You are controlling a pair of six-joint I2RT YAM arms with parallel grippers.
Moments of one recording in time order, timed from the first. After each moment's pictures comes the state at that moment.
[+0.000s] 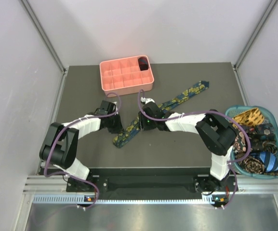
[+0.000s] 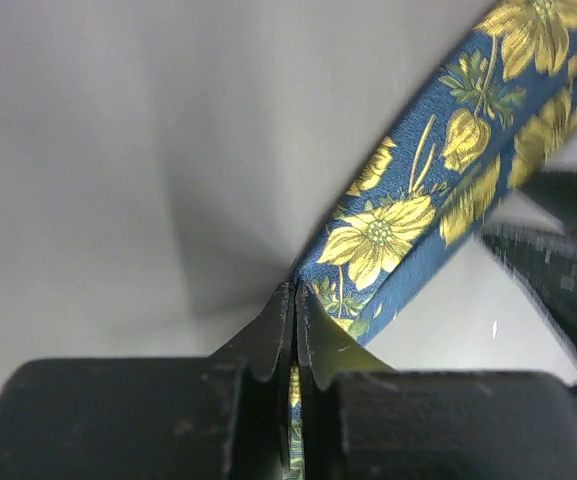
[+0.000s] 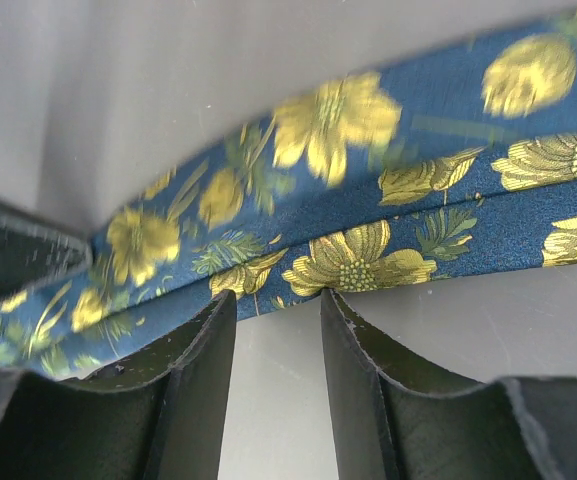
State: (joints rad) left arm -0.33 1.58 0.79 -0.26 0.26 -0.52; right arm 0.83 1.88 1.10 -0.04 0.03 0.52
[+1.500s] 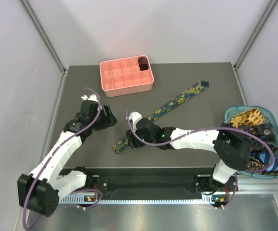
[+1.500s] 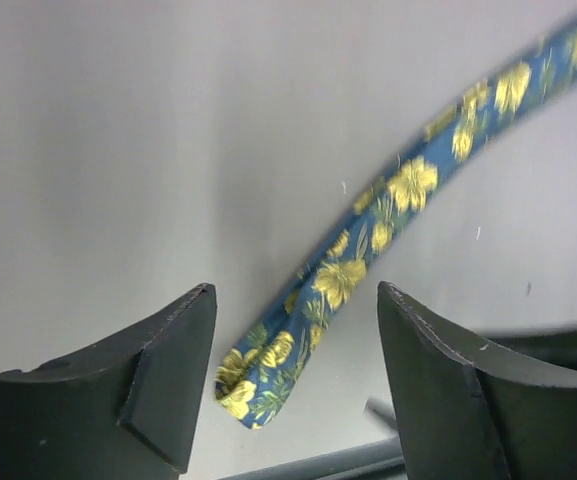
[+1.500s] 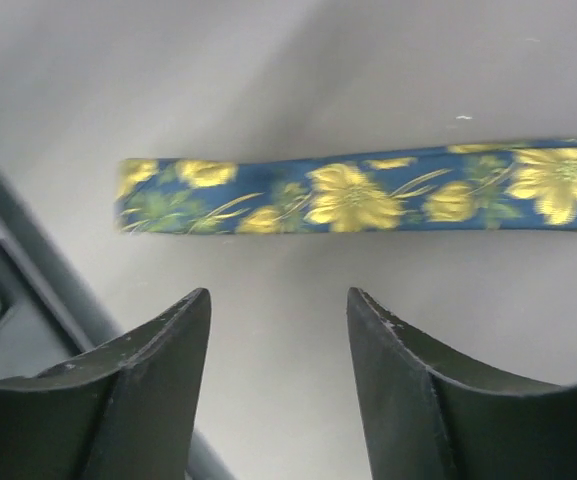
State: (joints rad) left arm -0.32 1.05 0.76 -0.48 0.07 -0.58; right arm 1.08 1.65 0.98 -0.01 0.05 0.34
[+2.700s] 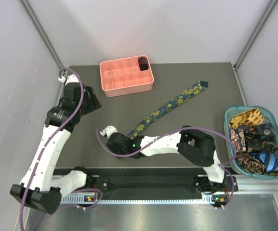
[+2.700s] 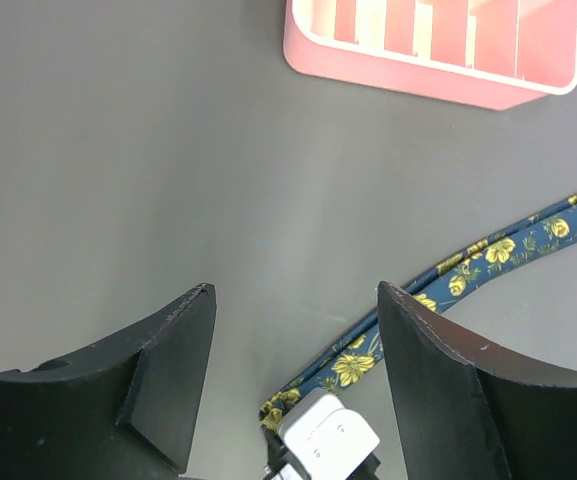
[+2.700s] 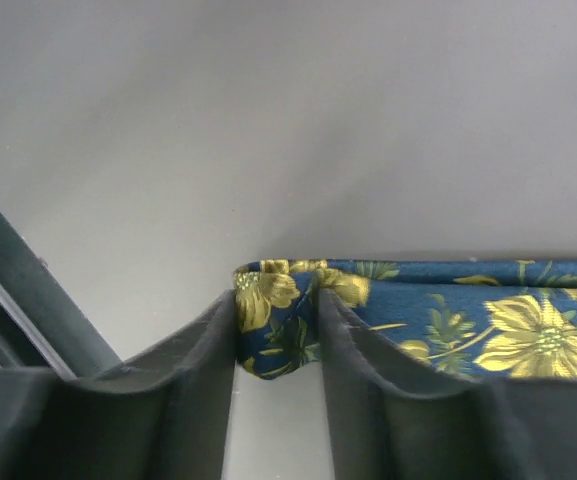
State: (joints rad) left arm -0.25 1.06 1.26 -0.84 -0.25 -0.53; right arm 1.30 2.04 1.34 -0.11 0.20 0.34
